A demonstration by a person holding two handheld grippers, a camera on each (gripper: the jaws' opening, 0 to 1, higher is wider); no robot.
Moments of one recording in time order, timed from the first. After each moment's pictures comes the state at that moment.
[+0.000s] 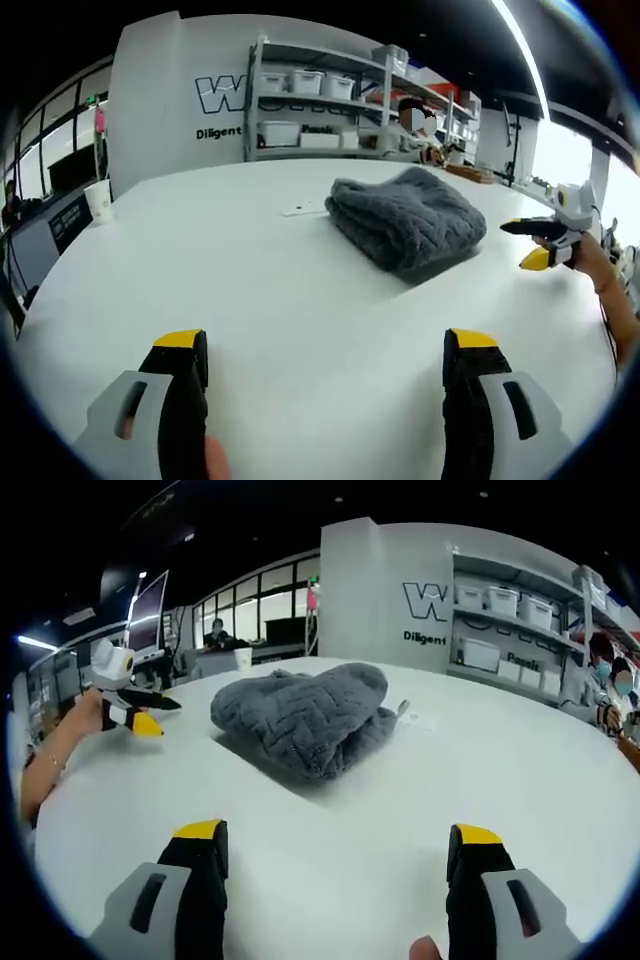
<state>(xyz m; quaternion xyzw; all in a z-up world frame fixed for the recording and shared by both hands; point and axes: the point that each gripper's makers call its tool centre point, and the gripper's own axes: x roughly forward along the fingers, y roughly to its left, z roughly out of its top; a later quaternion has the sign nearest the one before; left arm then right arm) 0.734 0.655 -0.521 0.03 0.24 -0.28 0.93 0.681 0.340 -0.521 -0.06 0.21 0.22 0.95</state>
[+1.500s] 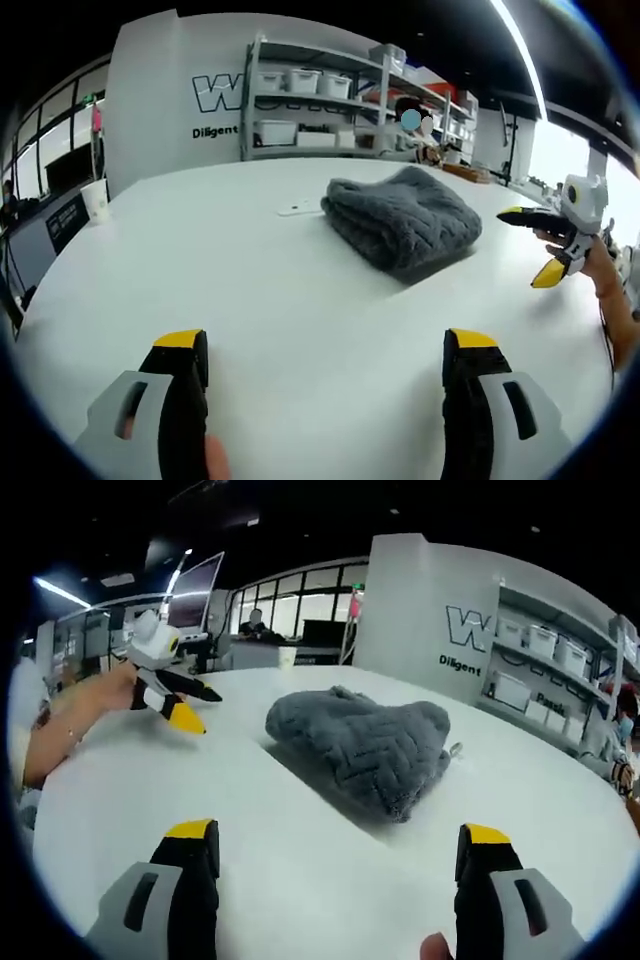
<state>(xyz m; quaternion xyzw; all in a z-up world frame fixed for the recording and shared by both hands) 0.733 0.654 -0.518 0.03 0.24 -0.29 0.93 0.674 0.404 -0.498 -0.13 0.18 0.28 0.93</state>
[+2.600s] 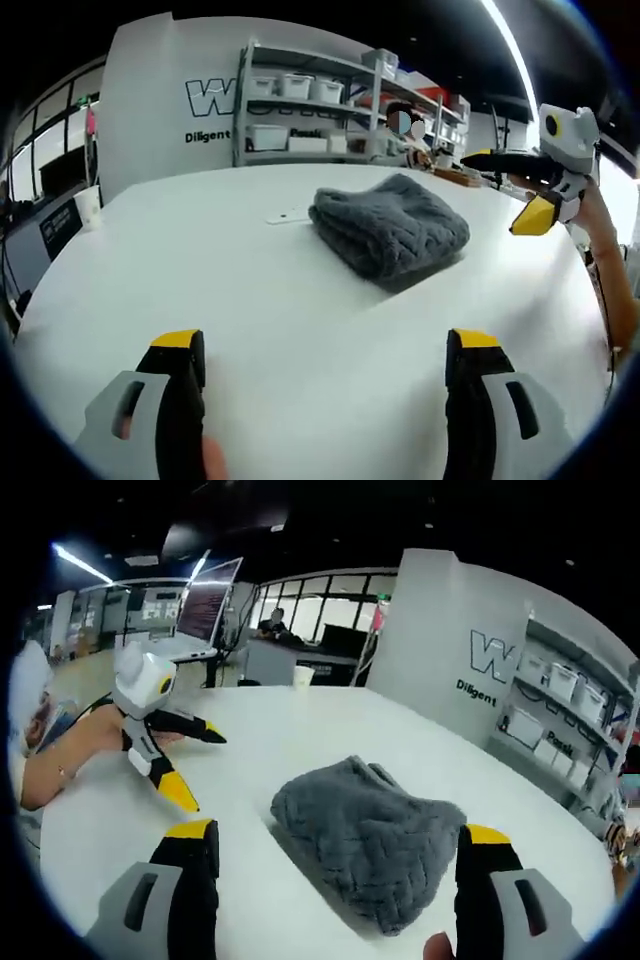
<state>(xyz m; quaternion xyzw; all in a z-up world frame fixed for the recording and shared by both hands) 0.729 0.645 -0.511 0.03 0.23 -0.30 0.92 0.720 0.470 -0.423 -0.21 0.16 0.30 0.92</state>
